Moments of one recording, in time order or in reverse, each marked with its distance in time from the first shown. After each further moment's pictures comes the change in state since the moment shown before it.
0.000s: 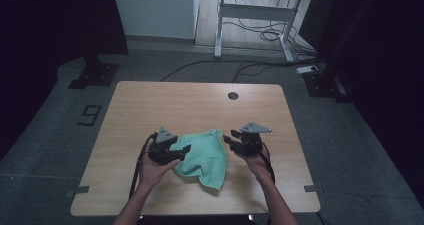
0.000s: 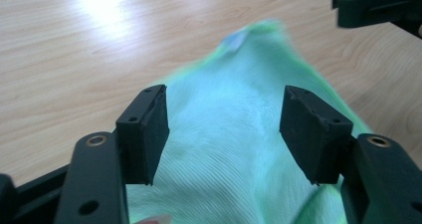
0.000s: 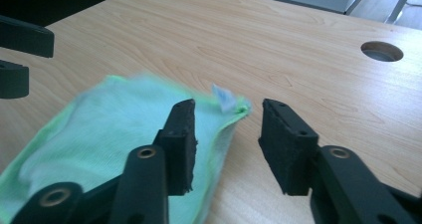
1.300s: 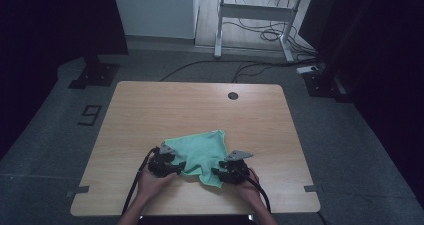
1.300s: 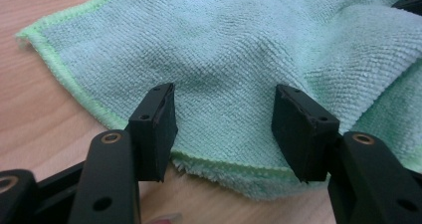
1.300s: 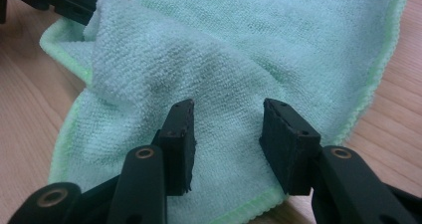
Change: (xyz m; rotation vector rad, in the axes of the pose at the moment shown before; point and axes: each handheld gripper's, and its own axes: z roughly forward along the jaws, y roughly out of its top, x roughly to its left) left arm 0.010 -0.051 0.040 0.203 -0.004 -0.029; right arm 0.047 -0.076 0.020 0.206 0.116 -0.011
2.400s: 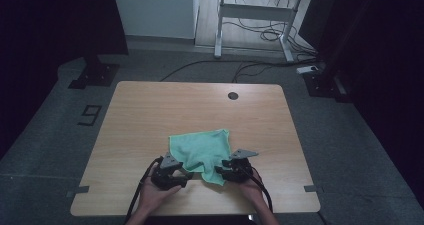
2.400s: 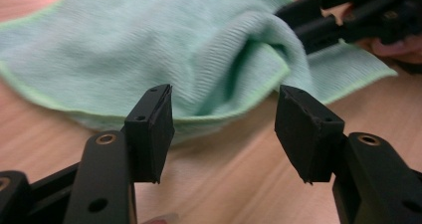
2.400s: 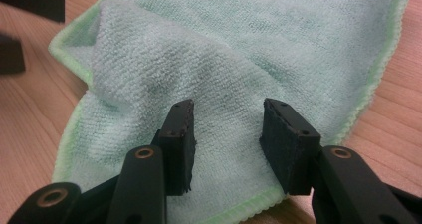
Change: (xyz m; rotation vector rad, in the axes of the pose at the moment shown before) left arm -0.047 -0.016 -0.028 -0.099 -0.118 0.090; right arm -0.010 -0.003 -0.004 -0.019 0.004 0.047
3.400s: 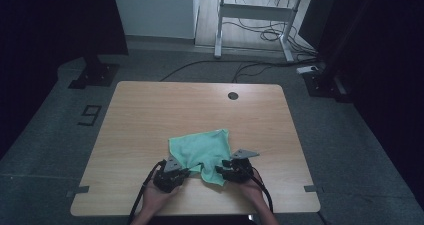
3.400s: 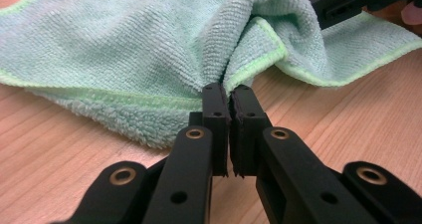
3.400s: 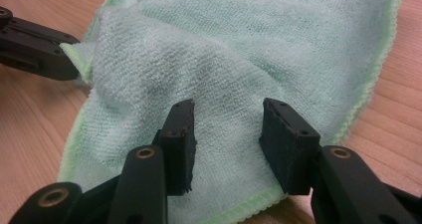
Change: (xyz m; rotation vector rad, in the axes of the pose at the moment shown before) left arm 0.004 -0.011 0.010 0.012 0.027 0.023; right arm -0.002 -0.002 -0.001 -0.013 0.005 0.012
